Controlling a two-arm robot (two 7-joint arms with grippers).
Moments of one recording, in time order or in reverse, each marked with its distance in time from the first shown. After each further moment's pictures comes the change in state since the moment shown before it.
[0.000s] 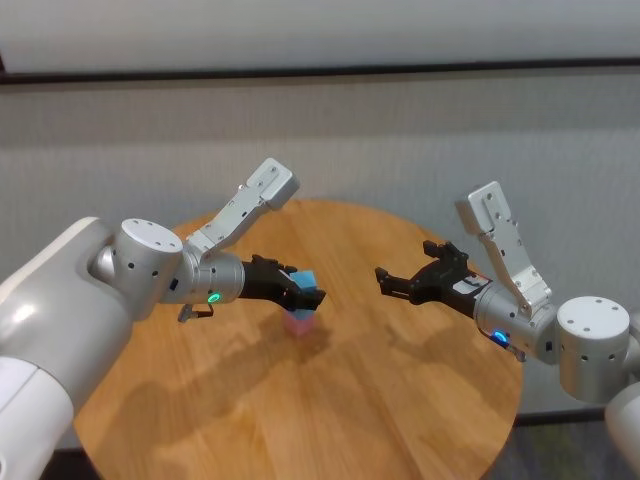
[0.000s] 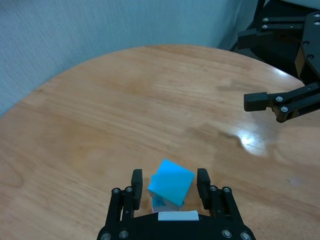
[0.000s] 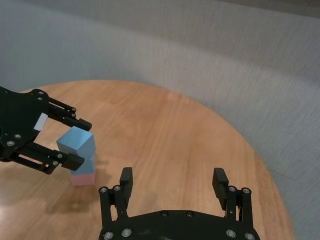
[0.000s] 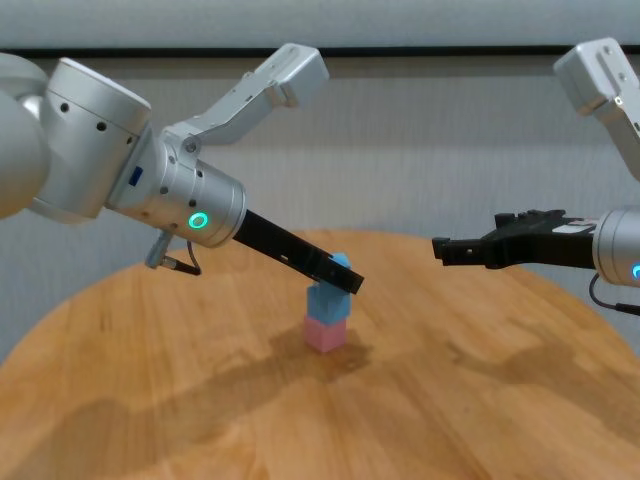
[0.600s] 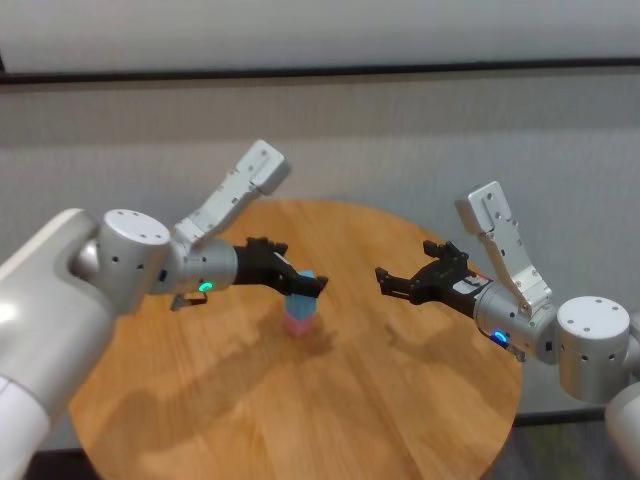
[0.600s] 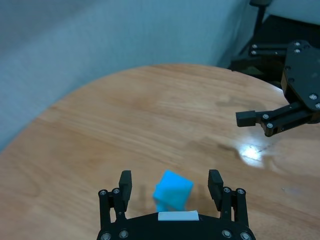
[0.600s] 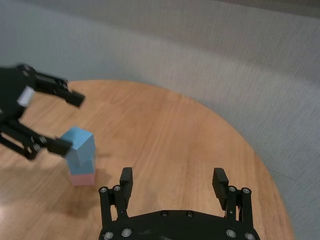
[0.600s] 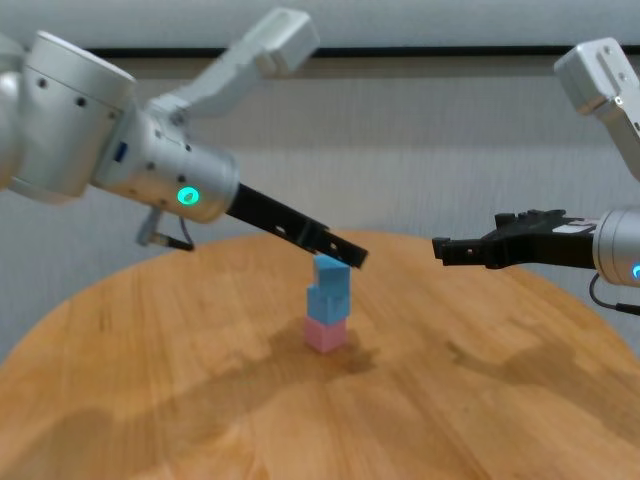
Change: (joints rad) left arm 0.056 0.061 -0.024 -0.161 -0.019 0.035 0.026; right arm 0.000 0.000 0.000 0.000 0.000 0.000 0.000
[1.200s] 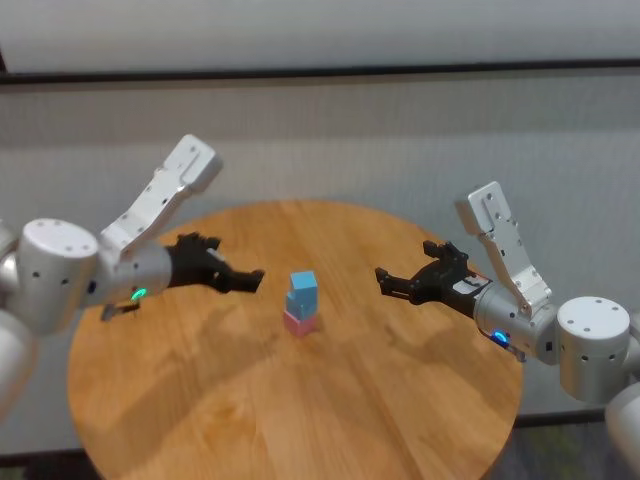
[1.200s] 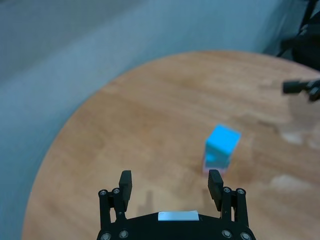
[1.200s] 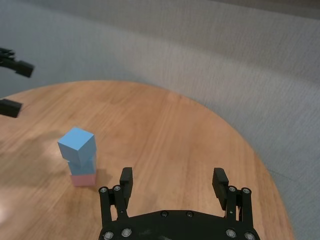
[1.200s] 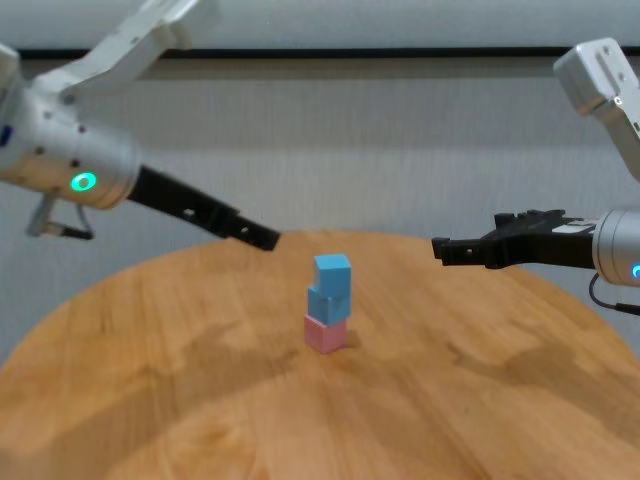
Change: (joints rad) left arm 0.135 0.145 -0.061 -0.268 -0.032 0.095 0.080; right arm 0.000 0.000 0.000 0.000 0.000 0.000 0.000
